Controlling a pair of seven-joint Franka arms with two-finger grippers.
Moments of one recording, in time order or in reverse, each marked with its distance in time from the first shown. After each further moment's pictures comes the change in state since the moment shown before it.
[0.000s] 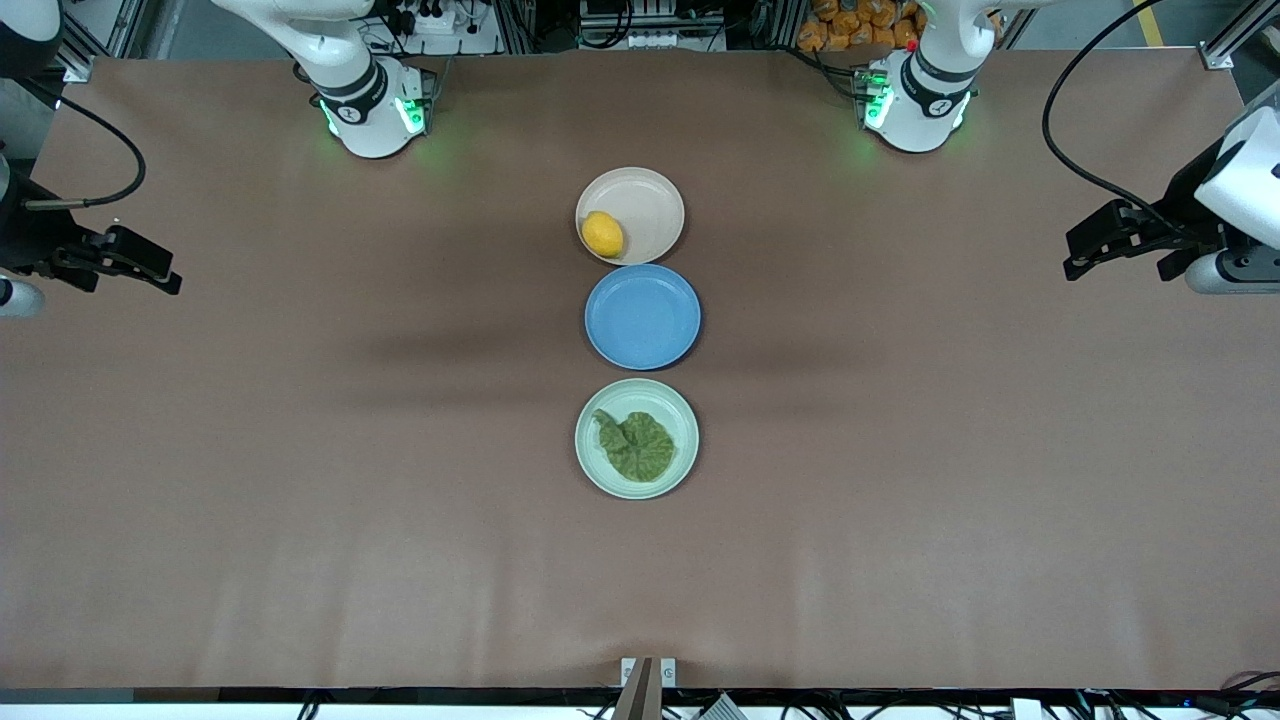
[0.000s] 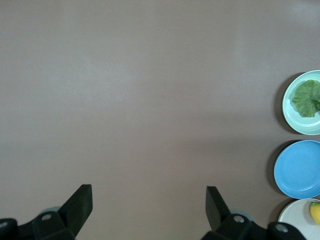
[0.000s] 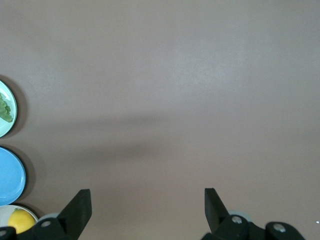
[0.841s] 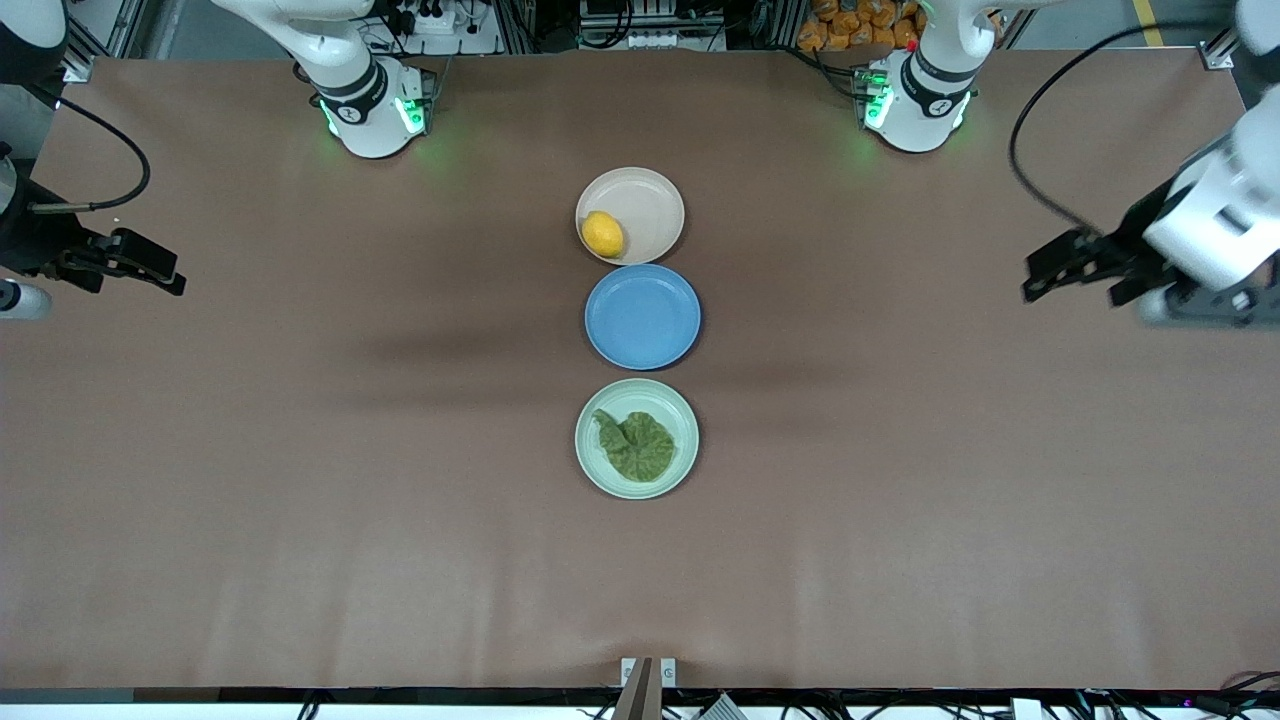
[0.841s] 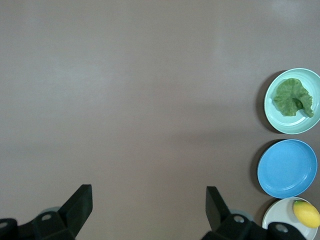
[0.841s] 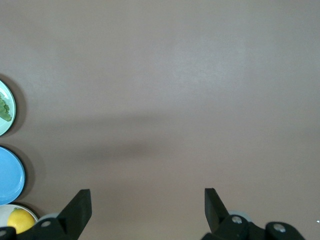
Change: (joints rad) left arm -0.029 0.062 -0.004 -0.022 -0.062 0.070 0.000; right arm 0.000 0.000 0.000 -0.009 0.000 0.002 0.000
